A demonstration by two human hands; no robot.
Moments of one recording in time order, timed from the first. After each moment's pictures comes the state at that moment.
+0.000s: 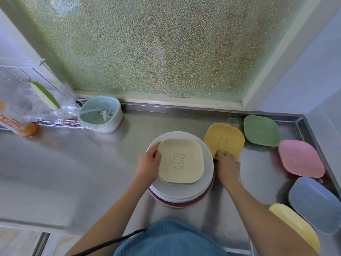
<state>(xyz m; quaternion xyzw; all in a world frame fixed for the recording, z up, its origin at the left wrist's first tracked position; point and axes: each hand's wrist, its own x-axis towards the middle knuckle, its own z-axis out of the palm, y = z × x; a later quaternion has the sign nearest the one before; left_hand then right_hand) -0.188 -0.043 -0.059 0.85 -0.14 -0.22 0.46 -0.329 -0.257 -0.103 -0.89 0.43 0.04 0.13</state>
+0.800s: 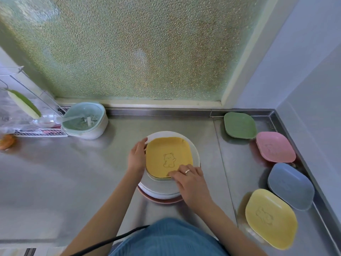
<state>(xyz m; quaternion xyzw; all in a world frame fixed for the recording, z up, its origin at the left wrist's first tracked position) -0.190 -0.059 -0.034 0.73 0.00 -0.27 0.63 -0.362 -0.140 -0.031 -0.97 0.13 -0.16 0.13</state>
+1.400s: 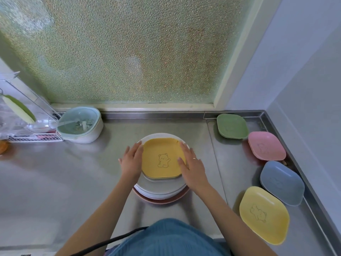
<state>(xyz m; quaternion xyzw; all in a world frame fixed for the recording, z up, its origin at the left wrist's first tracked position) -0.191 -0.046 -0.051 0.84 -0.11 -0.19 0.49 -0.344 -0.175 -0.043 -0.88 0.30 -0.06 0.37</state>
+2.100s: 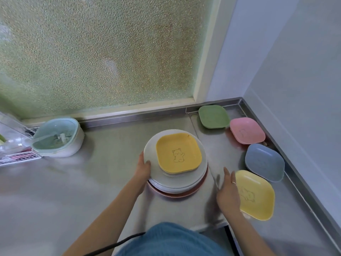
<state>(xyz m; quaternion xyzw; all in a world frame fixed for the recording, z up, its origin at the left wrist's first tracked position) -0.230 -0.081 -0.065 0.75 -0.12 -0.39 0.52 -0.477 -0.191 -0.088 -0.72 0.63 -0.05 0.30</state>
